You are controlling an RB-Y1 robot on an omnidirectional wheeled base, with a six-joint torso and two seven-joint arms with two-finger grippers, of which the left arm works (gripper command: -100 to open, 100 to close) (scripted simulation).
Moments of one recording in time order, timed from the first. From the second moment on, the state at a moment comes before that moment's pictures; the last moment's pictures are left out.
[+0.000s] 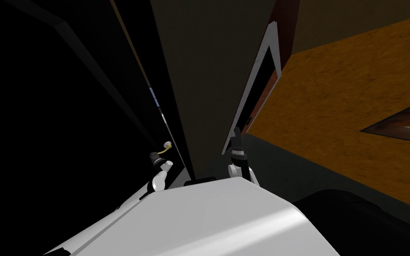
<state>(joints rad) -0.42 0.06 0.80 -0.48 0.35 -0.84 -0.67</state>
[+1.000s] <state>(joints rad) -0.40 0.04 0.79 -0.55 0.35 -0.80 -0.68</state>
